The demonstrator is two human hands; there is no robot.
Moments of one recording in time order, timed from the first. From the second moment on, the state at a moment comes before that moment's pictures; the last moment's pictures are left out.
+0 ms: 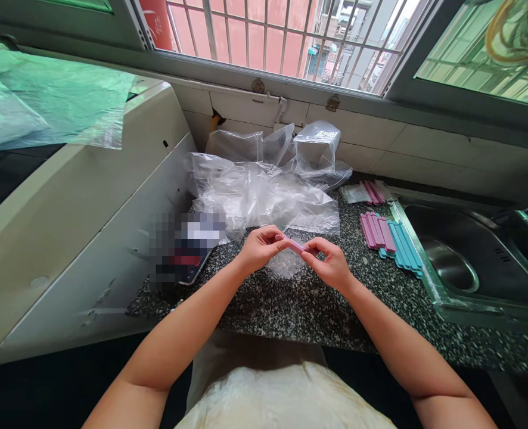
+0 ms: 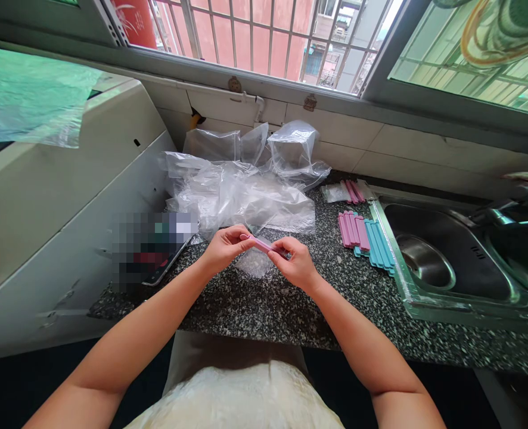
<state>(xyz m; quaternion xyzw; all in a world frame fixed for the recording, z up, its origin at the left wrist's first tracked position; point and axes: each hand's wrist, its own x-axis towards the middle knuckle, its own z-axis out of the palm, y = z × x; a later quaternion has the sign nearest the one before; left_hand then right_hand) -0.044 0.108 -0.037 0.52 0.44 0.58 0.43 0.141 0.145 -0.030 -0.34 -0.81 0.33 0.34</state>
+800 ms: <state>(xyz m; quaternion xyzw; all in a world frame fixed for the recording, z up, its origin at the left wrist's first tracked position) -0.045 0.113 -0.047 0.66 0.49 0.44 0.37 0.162 0.153 -0.013 -0.38 -0.77 0.31 0.41</state>
